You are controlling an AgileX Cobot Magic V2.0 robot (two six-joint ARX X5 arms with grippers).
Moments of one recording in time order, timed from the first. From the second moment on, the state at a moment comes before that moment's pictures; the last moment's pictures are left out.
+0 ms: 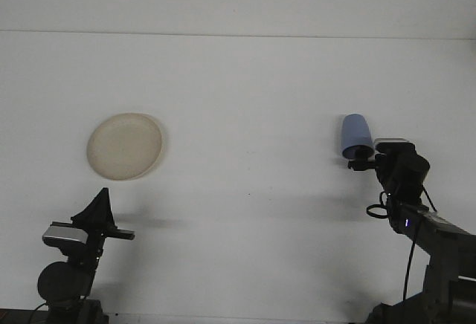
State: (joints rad) left arm -0.05 0.00 0.03 0.22 0.03 -0.04; right arm -0.18 1.62 0.63 0.60 -0.19 -0.05
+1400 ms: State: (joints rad) left arm -0.05 0.00 0.03 0.22 0.03 -0.04; right arm -0.15 0.89 0.66 0.12 -0.26 0.03
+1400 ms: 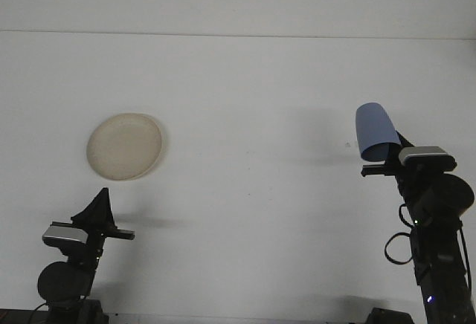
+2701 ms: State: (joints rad) left arm -0.05 0.00 0.03 0.22 0.03 -0.04; right arm 0.62 1.55 1.53 -1.16 -0.07 0.08
